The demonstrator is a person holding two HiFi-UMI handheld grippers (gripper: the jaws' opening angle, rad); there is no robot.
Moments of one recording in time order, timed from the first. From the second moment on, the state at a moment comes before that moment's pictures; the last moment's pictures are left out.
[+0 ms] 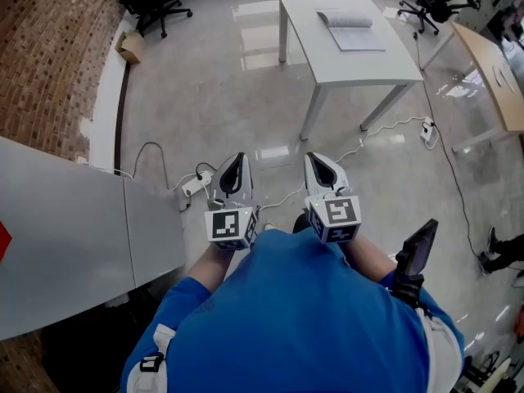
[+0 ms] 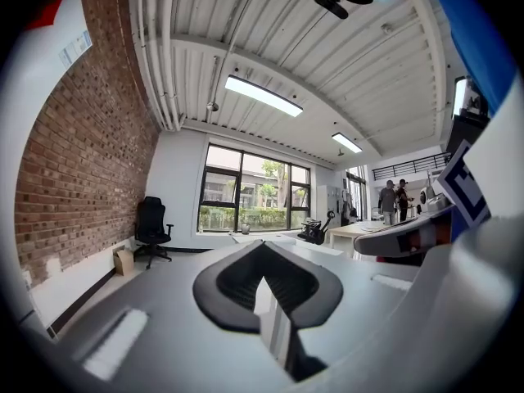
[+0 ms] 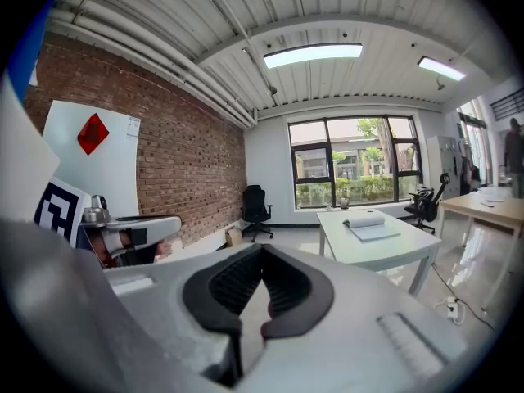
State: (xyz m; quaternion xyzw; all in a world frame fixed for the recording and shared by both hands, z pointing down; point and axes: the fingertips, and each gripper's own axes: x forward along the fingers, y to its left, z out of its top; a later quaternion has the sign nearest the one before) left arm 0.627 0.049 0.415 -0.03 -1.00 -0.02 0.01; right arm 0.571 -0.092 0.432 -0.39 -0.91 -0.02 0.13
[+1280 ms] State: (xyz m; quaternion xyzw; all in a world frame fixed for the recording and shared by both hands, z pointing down) left arm 0.312 0.236 0.404 -0.01 -1.00 -0.01 0.02; right arm 0.266 0.089 0.432 -0.39 -0.91 0.00 0.15
